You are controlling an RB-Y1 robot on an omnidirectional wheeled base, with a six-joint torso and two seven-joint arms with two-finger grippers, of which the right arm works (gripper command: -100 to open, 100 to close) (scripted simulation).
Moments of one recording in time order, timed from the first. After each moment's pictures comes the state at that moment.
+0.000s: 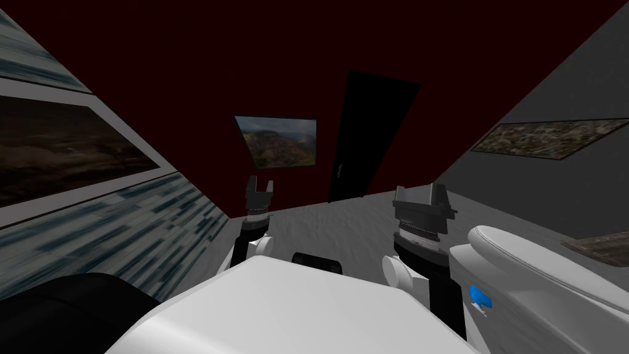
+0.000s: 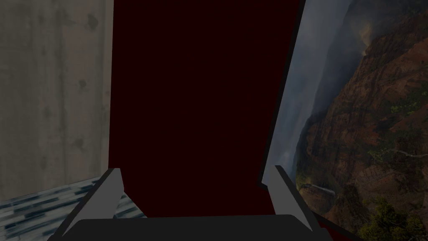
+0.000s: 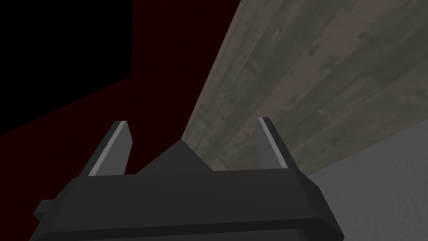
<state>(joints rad) 0.50 -0.01 -0.06 -2.35 -0.04 -0.51 -0.14</state>
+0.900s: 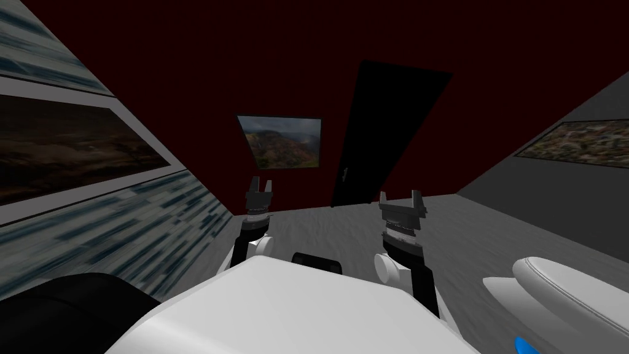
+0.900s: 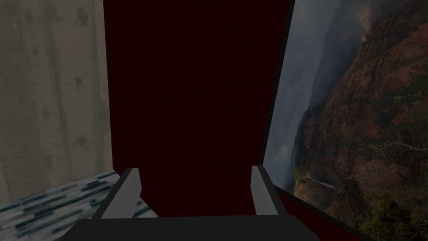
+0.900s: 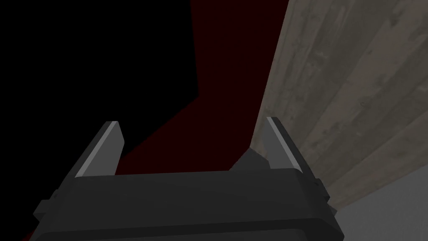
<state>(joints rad) 0.46 -0.06 -0.02 -2.17 -0.13 -0.56 -0.28</state>
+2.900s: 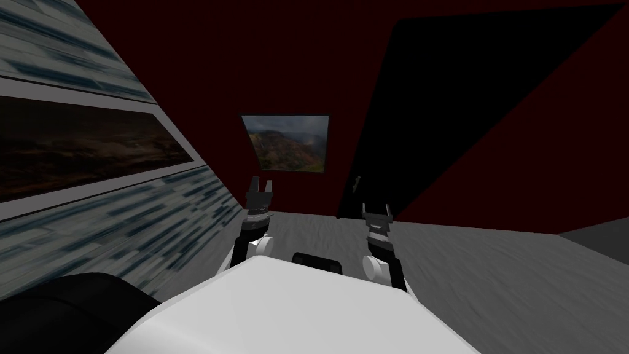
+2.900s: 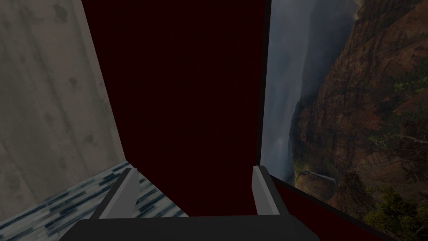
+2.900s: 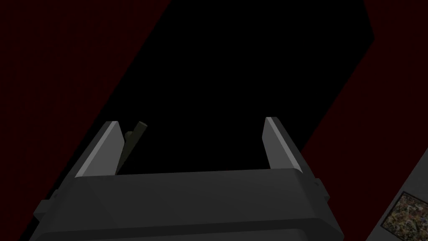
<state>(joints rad) 0.36 -0.16 0.09 -1.77 -0.36 -0.66 -0.63</state>
